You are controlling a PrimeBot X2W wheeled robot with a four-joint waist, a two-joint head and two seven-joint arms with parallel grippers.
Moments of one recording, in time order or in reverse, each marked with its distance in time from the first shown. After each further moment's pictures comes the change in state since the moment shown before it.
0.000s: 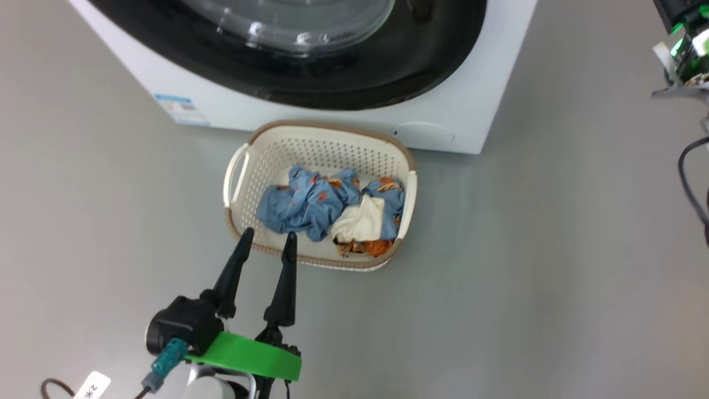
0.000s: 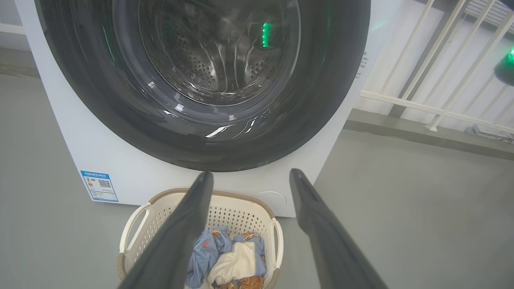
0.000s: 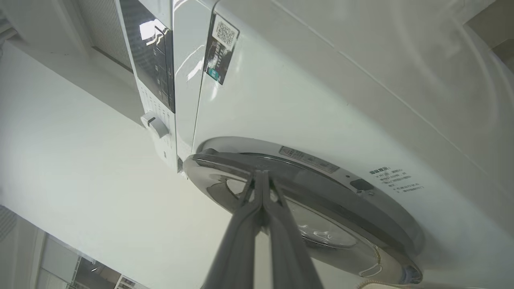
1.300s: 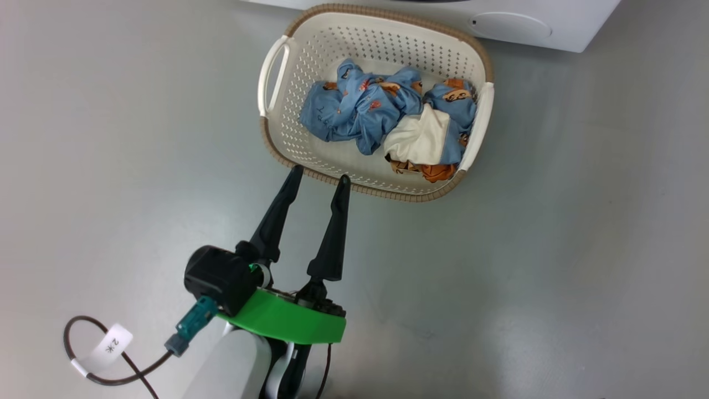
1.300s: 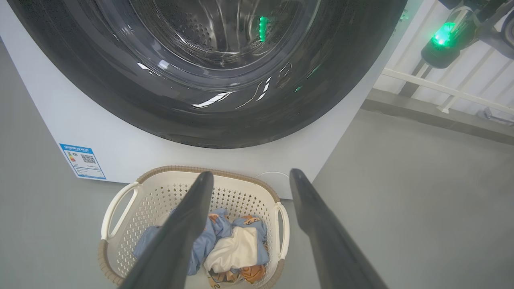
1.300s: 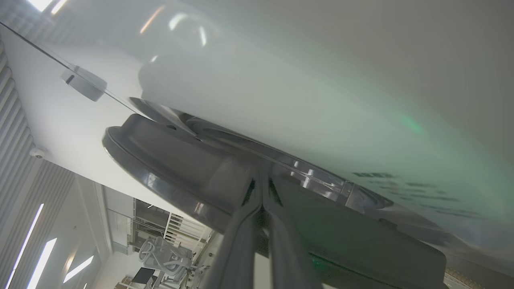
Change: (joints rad) left arm -0.166 -0.010 -0.150 -0.081 -0.080 0.052 -0.003; right arm -0.336 -0.001 -0.065 0.078 -0.009 0.000 0.393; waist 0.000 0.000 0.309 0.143
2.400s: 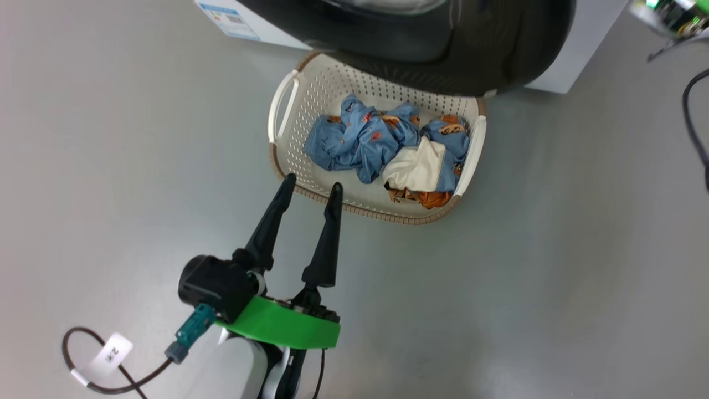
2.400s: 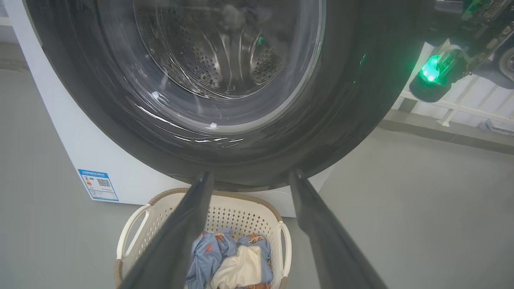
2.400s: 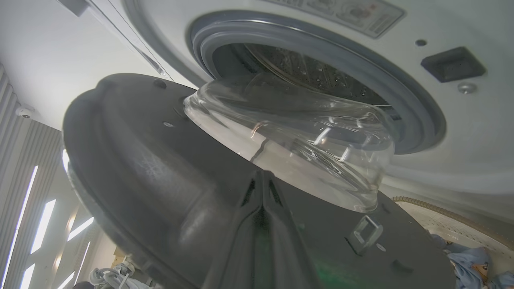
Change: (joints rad) left arm 0.024 -0.002 0.015 0.006 0.024 -0.008 0.000; right arm 0.139 0.051 0.099 -0.036 -0.029 0.000 0.034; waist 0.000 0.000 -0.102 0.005
